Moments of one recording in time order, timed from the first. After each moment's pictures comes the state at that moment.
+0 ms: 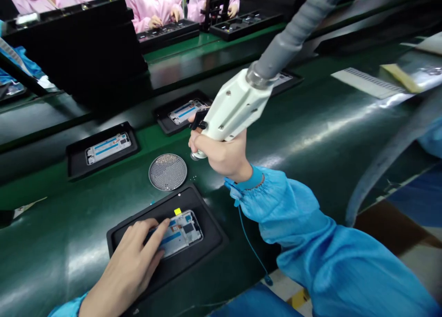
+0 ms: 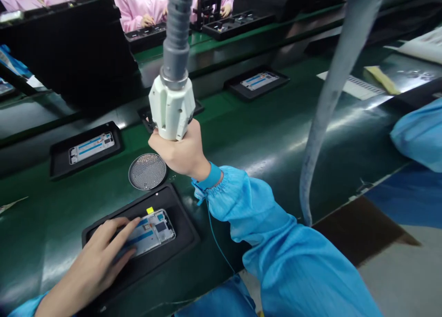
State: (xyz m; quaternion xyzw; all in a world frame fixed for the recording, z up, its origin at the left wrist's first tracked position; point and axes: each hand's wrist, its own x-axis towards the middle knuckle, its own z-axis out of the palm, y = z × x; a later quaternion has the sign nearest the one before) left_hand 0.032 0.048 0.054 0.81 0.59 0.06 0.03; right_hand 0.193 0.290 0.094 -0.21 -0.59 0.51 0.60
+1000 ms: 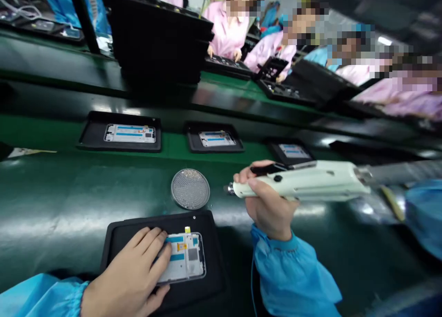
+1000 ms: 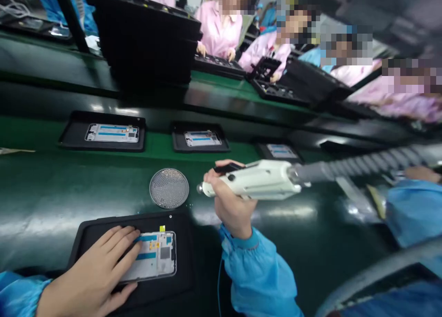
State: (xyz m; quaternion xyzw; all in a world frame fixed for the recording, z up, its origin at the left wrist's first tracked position) left_hand 0.046 0.037 0.020 0.78 0.60 0.15 -0.04; right_hand 0.193 0.282 0.085 -0.25 -0.56 0.57 0.55
